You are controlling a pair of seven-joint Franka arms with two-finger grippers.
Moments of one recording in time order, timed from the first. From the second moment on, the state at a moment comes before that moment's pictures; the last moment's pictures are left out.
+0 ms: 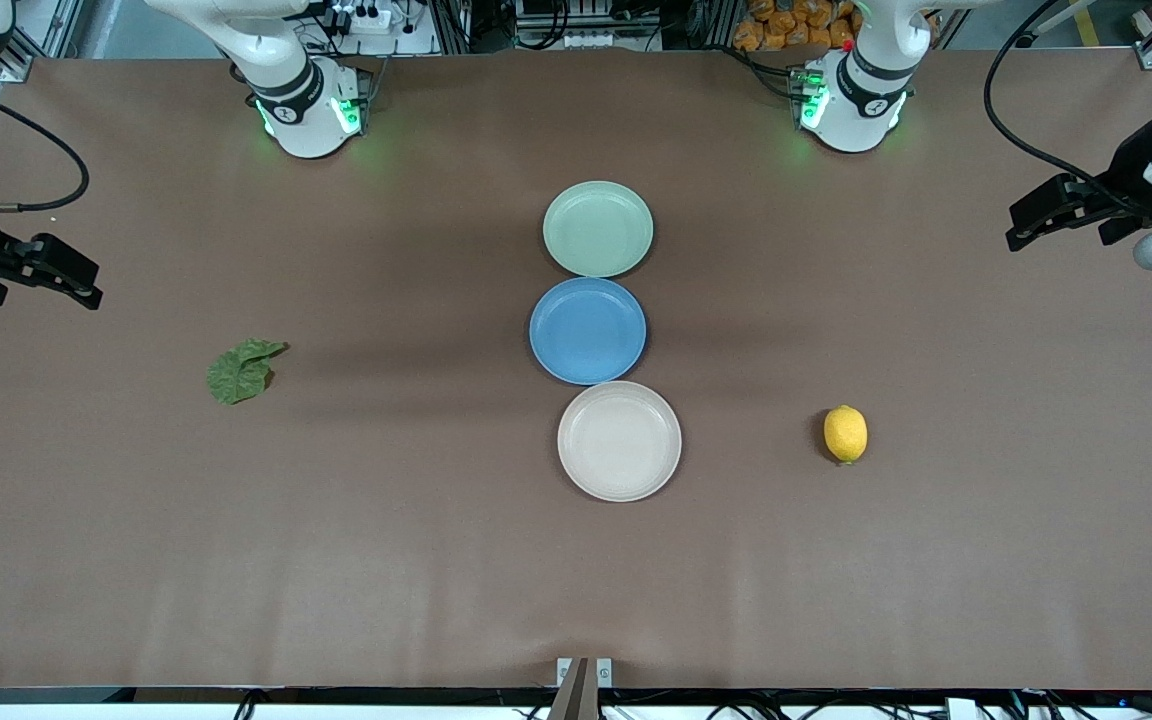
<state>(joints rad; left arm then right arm) -0.02 0.02 -0.09 -1.46 -0.01 1.45 -0.18 -0.02 0.07 0.05 -1.48 -0.07 1.60 0.07</state>
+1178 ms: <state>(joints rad) -0.04 0.21 -0.10 -1.50 -0.01 1.52 -0.15 -0.02 0.07 0.05 -1.48 -0.07 1.60 0.07</state>
